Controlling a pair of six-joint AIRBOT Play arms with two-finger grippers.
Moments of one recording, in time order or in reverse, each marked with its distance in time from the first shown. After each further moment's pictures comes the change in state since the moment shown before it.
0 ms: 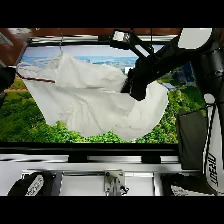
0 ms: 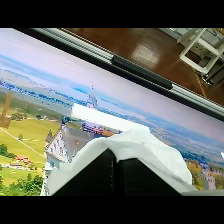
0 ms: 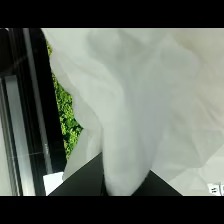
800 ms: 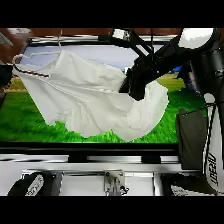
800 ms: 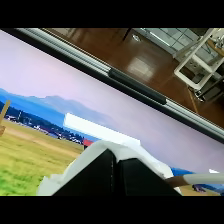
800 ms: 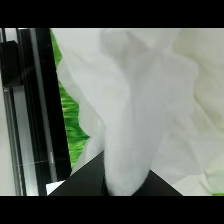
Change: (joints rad) left arm 0.005 -0.007 0.006 -0.086 0.040 -0.002; right arm 0.000 0.000 0.000 0.035 0.005 -0.006
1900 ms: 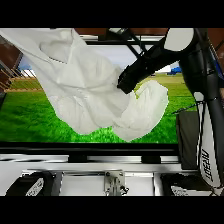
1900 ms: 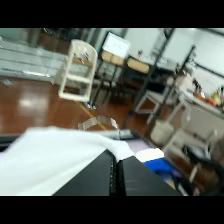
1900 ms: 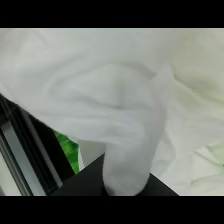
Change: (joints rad) left arm -0.319 0.029 0.406 -0.043 -0.201 0.056; right arm 0.034 -0.050 0.058 -0.095 -0.106 0.373
